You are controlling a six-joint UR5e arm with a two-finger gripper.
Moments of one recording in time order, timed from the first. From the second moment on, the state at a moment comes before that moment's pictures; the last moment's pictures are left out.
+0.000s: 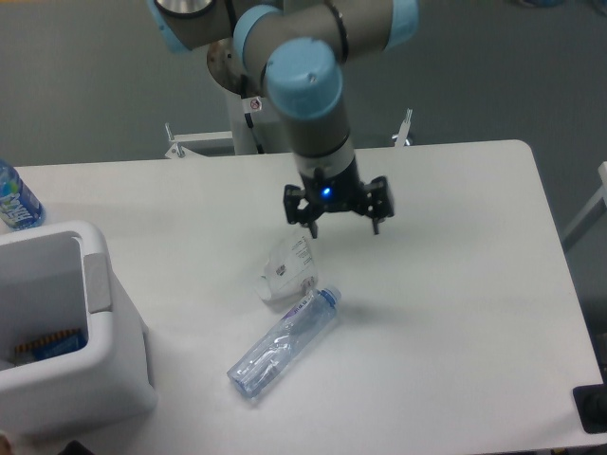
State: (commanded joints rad) arm 2.35 -1.79 -1.82 -1.01 1.73 0.51
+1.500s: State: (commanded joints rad) arm 2.29 -1.86 -1.86 -1.00 1.69 0.51
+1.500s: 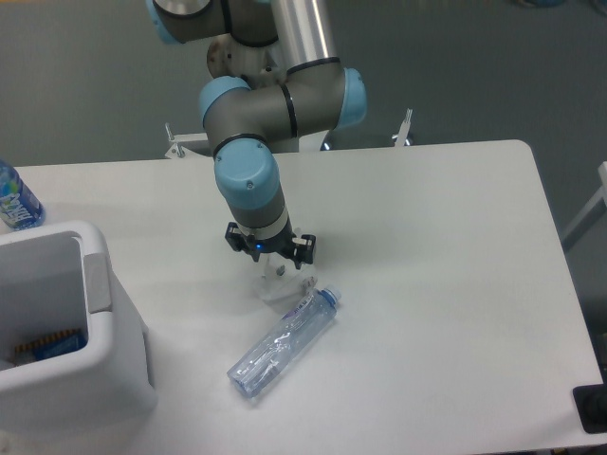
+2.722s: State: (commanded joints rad) arm 2.47 -1.52 -1.81 -1.08 1.24 0.65
